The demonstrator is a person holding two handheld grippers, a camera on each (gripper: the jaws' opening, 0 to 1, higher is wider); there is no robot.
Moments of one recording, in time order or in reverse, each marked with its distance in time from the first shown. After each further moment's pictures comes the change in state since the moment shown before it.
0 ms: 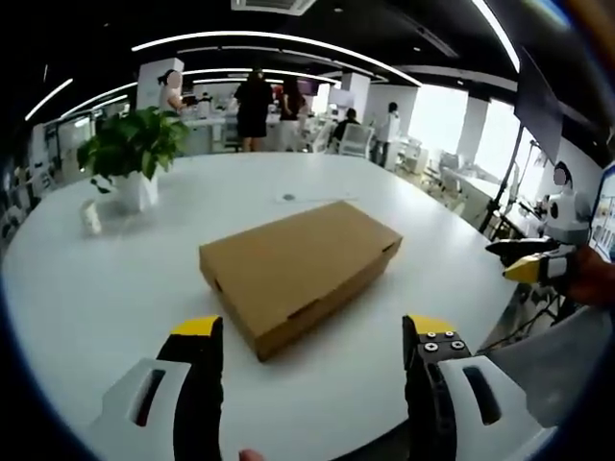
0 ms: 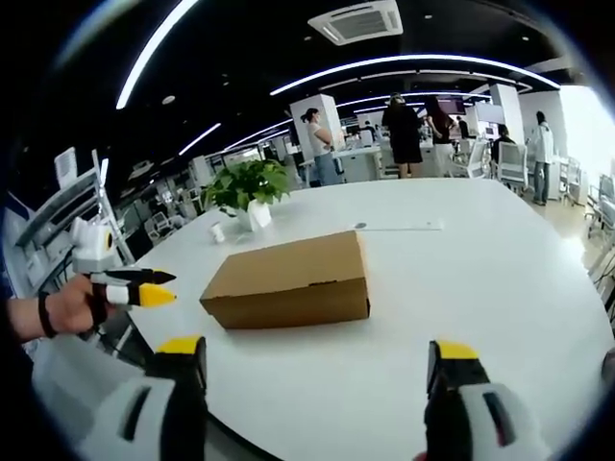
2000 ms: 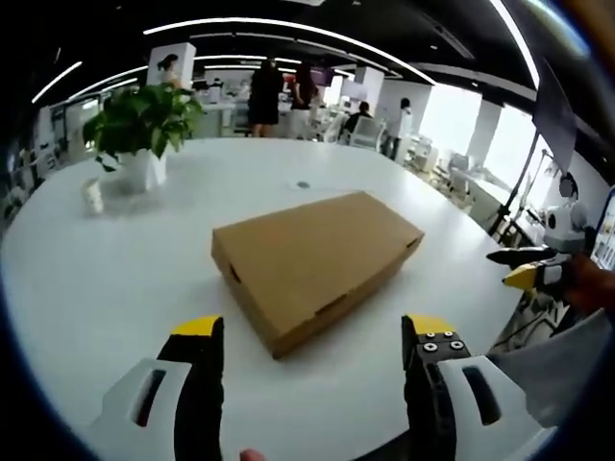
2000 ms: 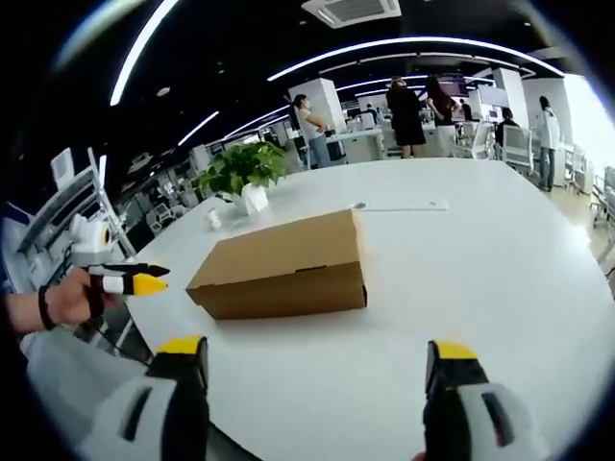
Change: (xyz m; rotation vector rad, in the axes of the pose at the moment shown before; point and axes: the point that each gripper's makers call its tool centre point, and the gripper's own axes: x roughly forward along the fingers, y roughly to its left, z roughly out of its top) left arm 0.022 0.032 -0.011 -0.067 0.047 0.020; right arm 0.036 -0.021 -0.013 0.018 0.083 0.025
